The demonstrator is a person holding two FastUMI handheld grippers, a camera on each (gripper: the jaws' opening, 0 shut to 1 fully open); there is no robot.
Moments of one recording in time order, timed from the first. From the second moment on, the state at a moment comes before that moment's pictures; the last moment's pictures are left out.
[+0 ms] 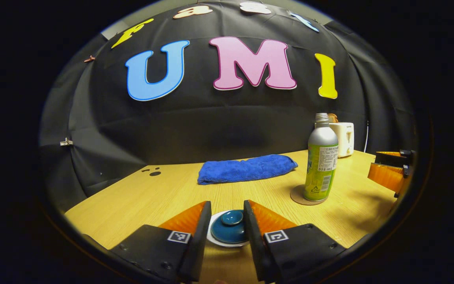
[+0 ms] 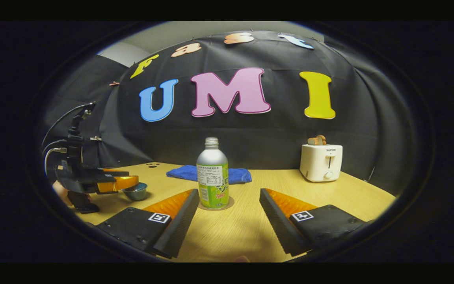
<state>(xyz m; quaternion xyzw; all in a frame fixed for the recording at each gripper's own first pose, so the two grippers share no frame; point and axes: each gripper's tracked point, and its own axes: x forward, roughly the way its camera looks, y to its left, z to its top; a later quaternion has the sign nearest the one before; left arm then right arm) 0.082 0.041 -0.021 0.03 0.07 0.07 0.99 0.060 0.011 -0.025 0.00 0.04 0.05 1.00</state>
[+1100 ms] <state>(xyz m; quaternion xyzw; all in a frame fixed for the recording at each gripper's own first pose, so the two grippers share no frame) 0.049 0.018 -0.003 0.00 0.00 0.09 1.00 0.053 0.011 -0.027 0.00 0.04 0.06 1.00</state>
